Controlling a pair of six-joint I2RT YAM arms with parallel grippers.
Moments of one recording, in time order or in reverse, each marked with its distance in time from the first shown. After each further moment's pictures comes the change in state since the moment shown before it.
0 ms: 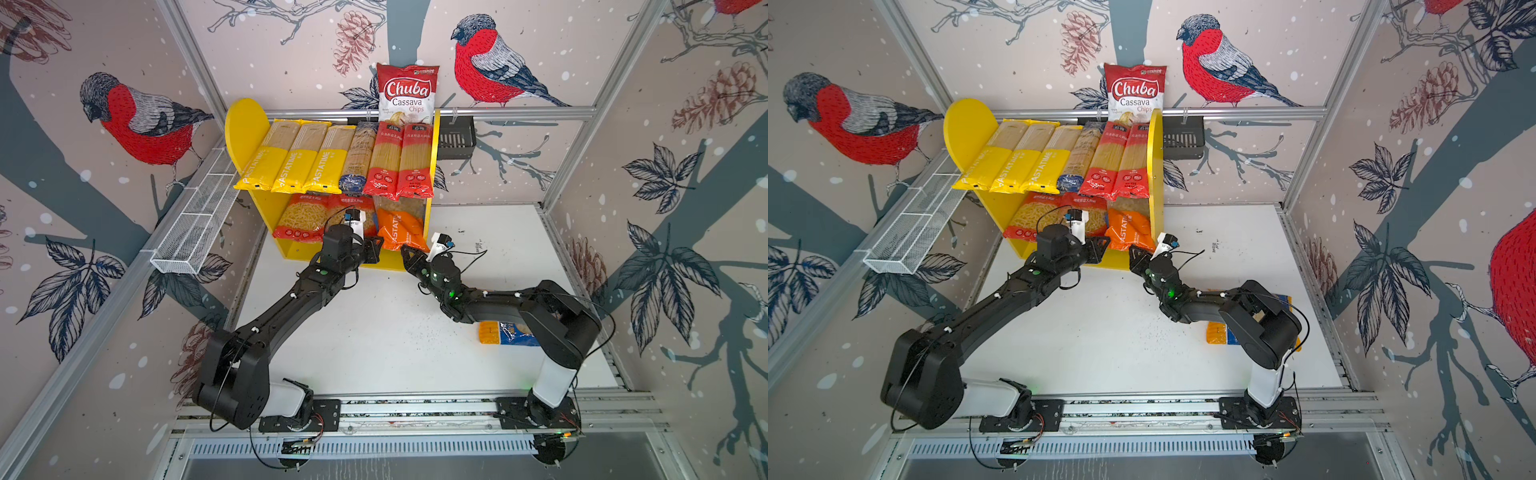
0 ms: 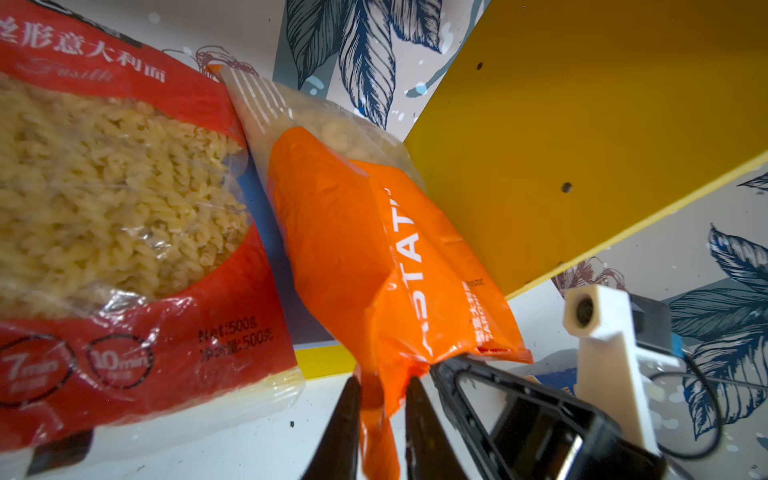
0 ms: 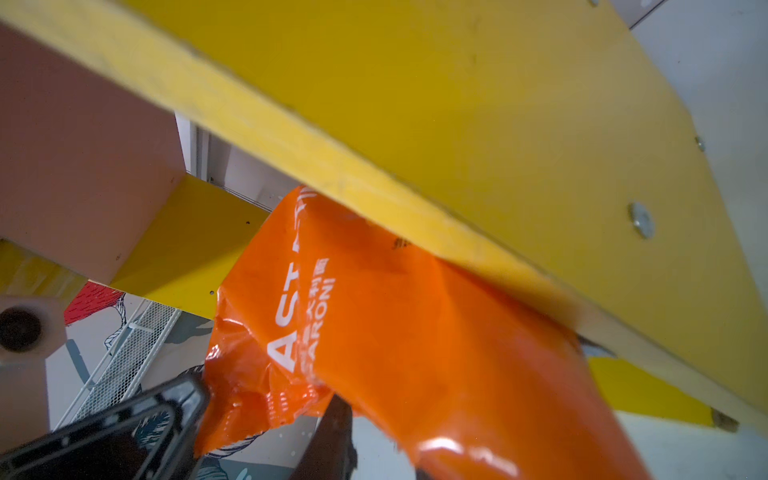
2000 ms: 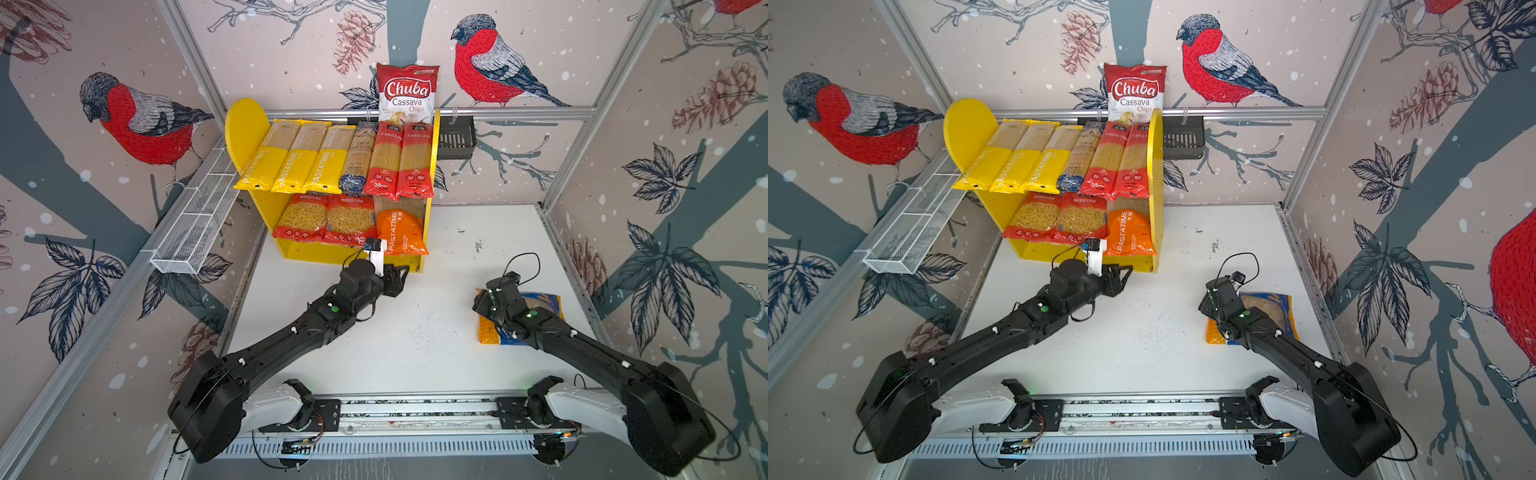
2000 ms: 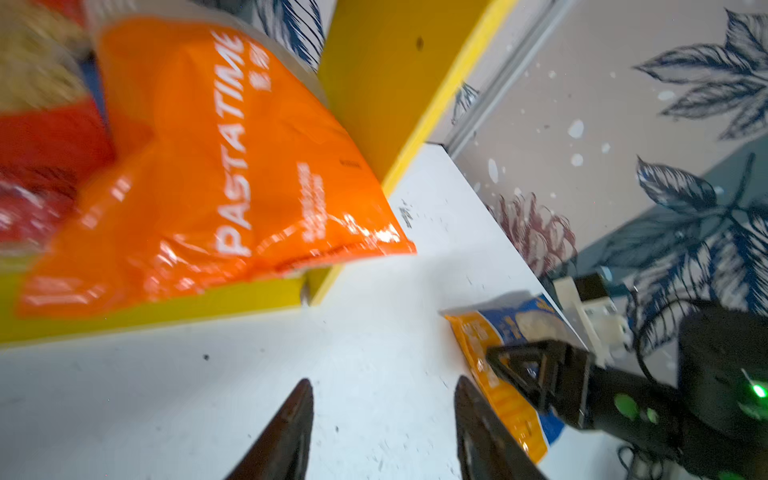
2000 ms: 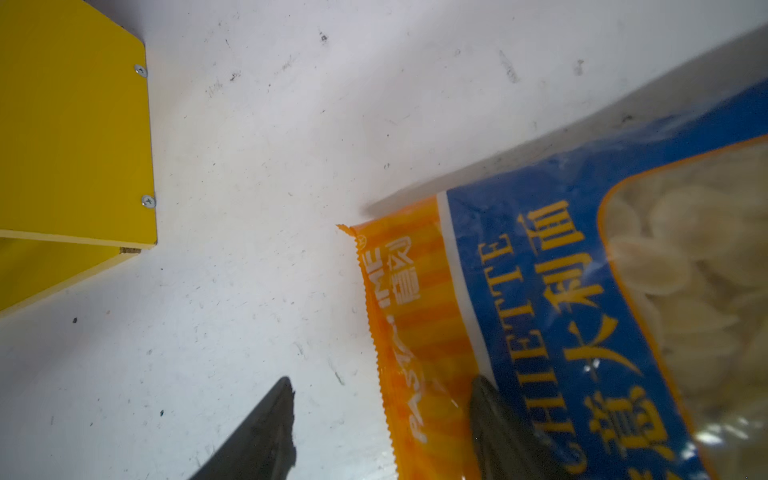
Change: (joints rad) left arm -0.355 -0.190 -0.246 0.087 -0.230 -0.086; right arm -0.299 -0.658 -0.378 -1.106 0.035 -0.130
